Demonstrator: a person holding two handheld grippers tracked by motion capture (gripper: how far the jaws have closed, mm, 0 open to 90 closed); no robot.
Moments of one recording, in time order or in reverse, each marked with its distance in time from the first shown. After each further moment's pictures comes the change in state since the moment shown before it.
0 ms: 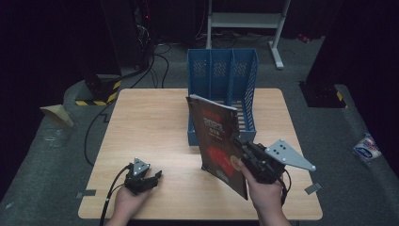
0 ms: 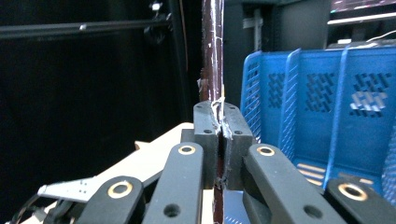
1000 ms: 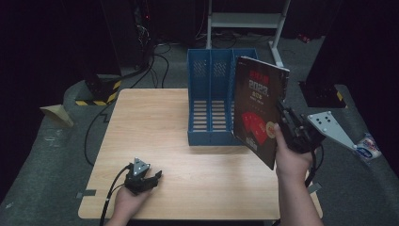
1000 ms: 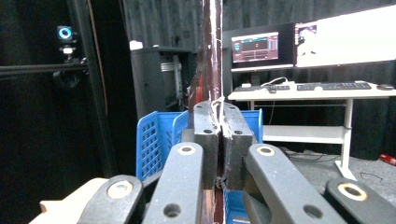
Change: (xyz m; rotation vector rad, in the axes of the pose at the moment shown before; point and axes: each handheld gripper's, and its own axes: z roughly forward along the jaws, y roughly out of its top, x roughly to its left) left arm 0.000 0.000 0.000 0.000 -0.001 0.000; right arm -0.067 0.055 -0.004 -0.163 -0.323 -0.039
